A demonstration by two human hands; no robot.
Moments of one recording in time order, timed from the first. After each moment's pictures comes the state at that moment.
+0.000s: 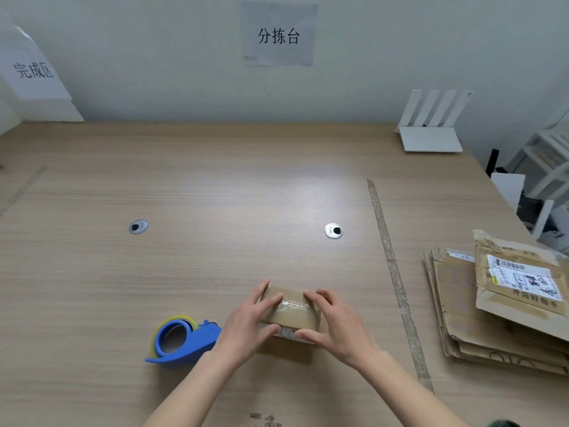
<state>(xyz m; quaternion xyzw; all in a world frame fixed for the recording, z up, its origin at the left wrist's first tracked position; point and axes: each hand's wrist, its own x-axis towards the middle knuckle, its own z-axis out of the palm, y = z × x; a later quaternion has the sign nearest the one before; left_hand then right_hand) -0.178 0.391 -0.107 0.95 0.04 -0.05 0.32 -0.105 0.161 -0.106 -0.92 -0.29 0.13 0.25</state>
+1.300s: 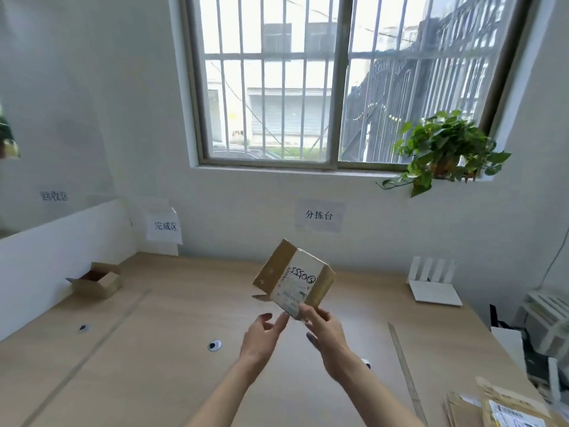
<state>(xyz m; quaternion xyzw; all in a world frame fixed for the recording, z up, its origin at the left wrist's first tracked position) -0.238 0.462 0.240 0.77 0.27 0.09 0.56 -0.176 0.320 0.252 -0.67 -0.06 0.21 0.71</state>
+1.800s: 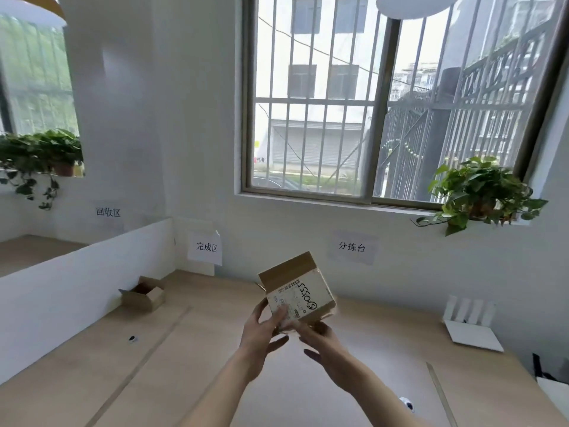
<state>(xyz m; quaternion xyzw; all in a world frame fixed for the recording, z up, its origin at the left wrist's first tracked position) -0.341 0.591 0.316 0.57 0.15 0.17 0.79 -0.274 0.433 0.318 -0.67 -0.22 0.28 0.65</state>
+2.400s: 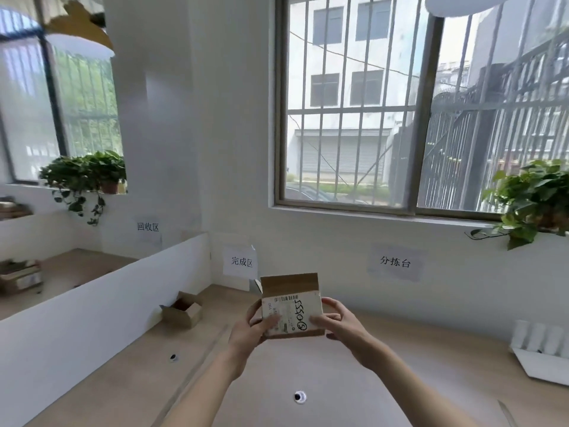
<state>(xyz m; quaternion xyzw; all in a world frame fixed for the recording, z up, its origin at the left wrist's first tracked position) -0.355 0.754 0.333 0.64 0.17 0.21 0.72 -0.220 0.557 0.355 -0.71 -0.29 0.24 0.59</state>
